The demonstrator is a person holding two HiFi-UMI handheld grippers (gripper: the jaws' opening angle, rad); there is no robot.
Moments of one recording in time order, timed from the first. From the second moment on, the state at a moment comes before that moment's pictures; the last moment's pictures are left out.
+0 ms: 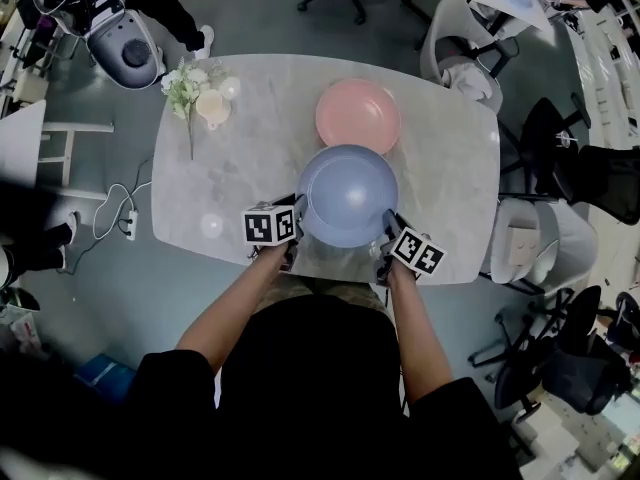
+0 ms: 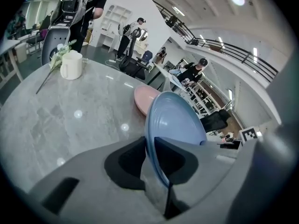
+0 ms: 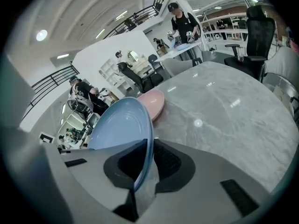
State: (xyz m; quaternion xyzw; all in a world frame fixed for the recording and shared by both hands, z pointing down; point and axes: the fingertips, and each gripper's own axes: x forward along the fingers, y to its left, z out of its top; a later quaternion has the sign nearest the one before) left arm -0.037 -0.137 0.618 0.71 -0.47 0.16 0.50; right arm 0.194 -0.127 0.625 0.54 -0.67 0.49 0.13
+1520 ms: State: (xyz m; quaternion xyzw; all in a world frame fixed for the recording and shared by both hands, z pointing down) left arm -0.017 -0.341 0.696 0.67 -0.51 0.15 0.52; right arm 0.215 -0.358 0.694 0.52 -0.67 0.51 0.16
